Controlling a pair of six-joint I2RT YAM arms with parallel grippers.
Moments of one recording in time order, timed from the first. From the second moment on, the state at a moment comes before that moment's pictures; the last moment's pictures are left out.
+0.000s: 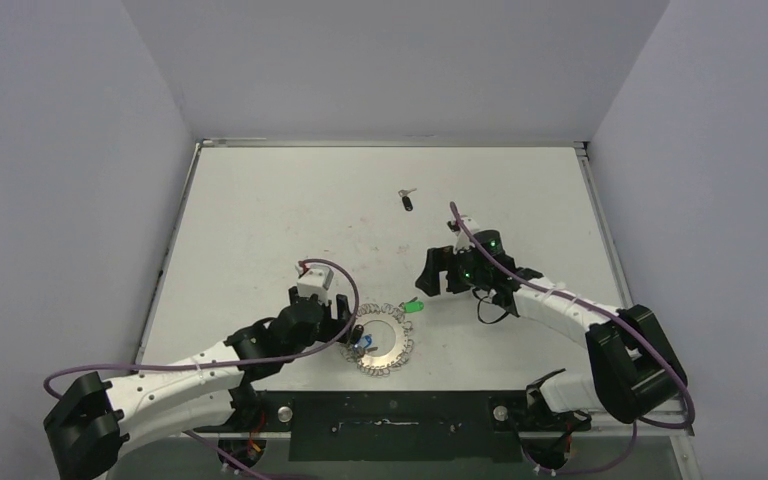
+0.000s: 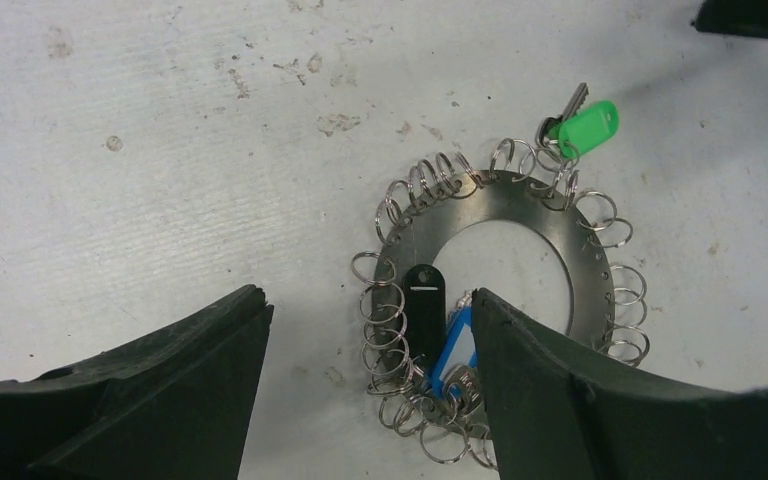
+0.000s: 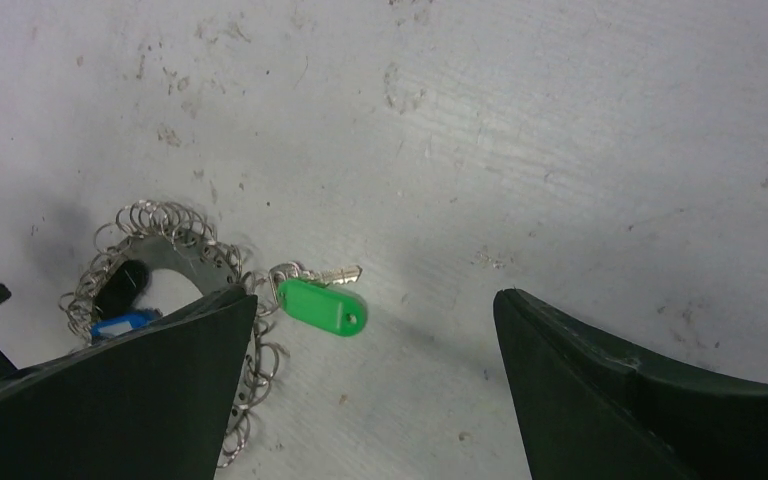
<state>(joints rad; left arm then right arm) -1.00 0.83 0.32 -0.08 -0.44 -0.58 0.46 1.37 0.61 0.07 -0.29 0.31</state>
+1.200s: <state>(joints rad) -0.88 1.21 0.54 -0.11 -0.08 -0.60 0.70 1.31 0.38 0.15 -0.38 0.66</state>
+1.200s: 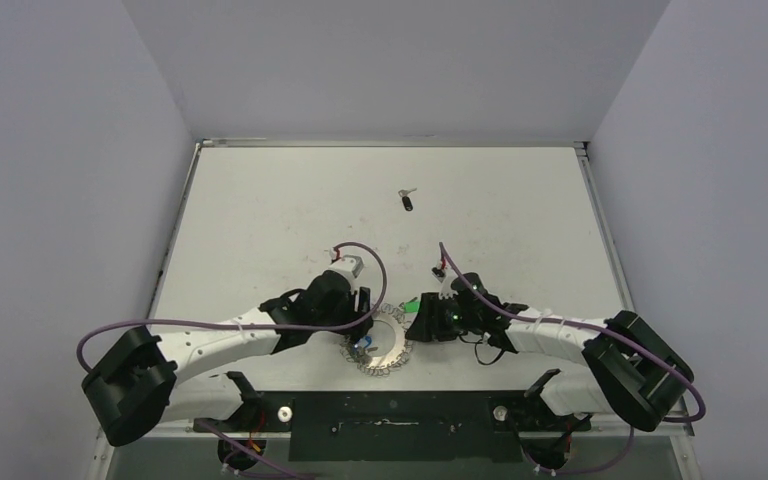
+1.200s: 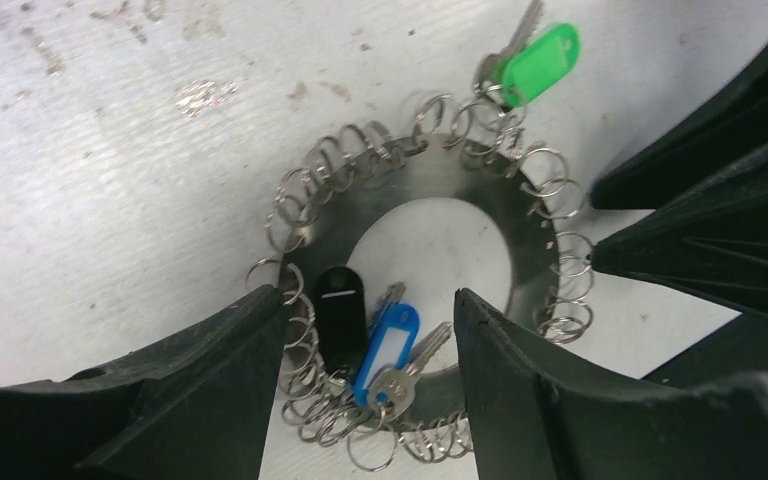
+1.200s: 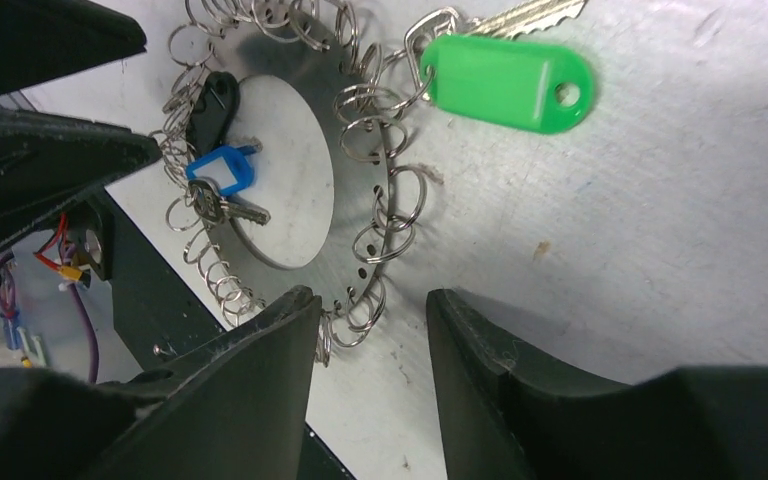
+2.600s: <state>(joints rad) -0.76 1.18 0.46 -0.26 0.00 -0.84 0.82 1.30 0.43 0.08 -0.26 0.66</state>
